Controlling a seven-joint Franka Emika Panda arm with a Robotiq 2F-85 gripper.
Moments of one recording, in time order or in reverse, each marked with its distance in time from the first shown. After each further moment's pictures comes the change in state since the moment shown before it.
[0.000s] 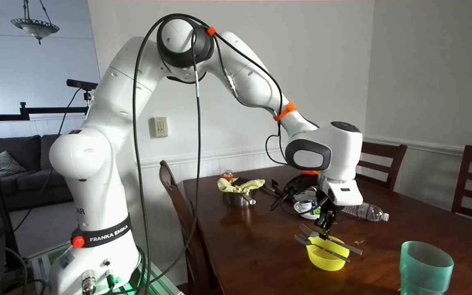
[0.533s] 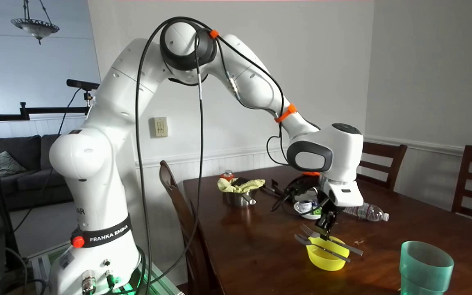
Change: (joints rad) arm 0.000 0.023 0.006 0.024 0.002 -0.001 0.017
